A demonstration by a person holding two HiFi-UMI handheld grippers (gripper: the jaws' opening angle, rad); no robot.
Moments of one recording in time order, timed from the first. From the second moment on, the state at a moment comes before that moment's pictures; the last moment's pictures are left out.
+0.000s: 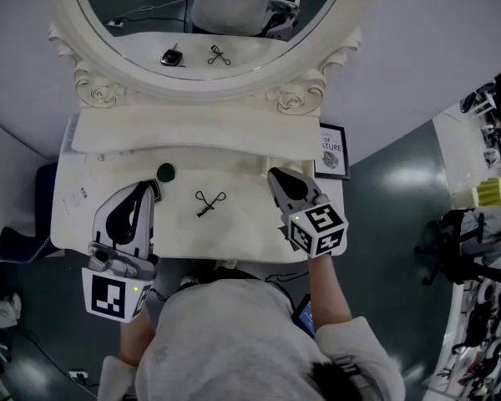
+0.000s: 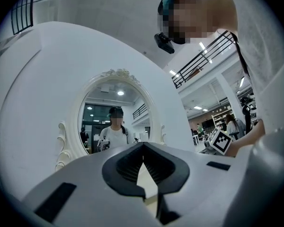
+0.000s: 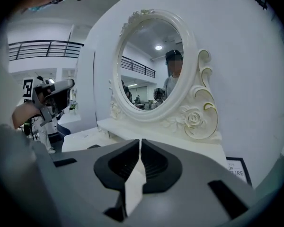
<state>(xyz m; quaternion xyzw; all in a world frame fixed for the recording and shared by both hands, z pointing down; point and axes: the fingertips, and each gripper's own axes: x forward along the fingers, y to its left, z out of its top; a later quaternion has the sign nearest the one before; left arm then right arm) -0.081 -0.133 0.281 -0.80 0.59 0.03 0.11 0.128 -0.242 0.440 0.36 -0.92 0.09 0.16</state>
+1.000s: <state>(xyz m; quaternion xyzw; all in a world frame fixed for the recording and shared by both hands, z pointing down) -0.114 -0.050 0.276 -0.83 0.55 0.04 0.11 0.070 -0.118 0.339 0.40 -0.92 0.02 0.04</state>
